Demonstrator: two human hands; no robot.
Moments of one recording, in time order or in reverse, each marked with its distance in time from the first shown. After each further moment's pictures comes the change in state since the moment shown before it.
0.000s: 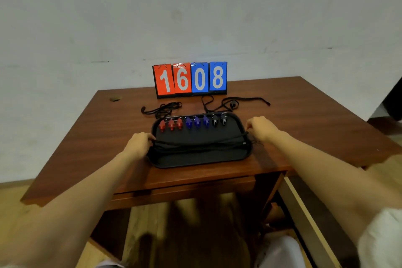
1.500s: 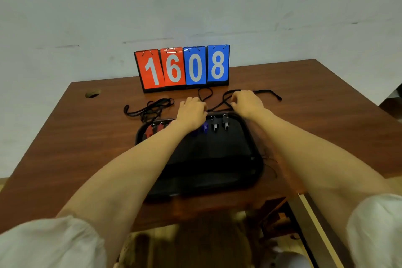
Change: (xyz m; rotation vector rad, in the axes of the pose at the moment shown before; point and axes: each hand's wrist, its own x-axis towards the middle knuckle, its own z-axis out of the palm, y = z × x) left_hand 0.147 0.164 0.045 0.266 0.034 0.385; right_hand 0.157 -0.020 -0.003 0.054 0.176 0.002
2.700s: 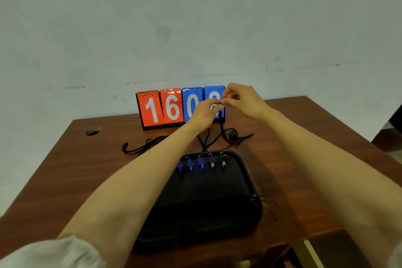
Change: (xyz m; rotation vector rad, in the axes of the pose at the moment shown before) left_hand 0.044 0.043 -0.085 -0.784 0.096 0.092; right_hand 0.017 -0.027 -0.113 0.488 0.132 -0.287
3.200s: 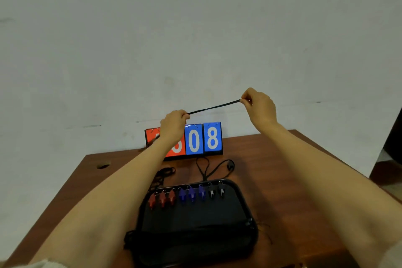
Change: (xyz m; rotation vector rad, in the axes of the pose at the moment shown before) left_hand -0.028 0.039 -0.092 0.420 0.405 -0.042; right_hand -0.022 -0.045 -0.075 -0.306 0.557 -0.045
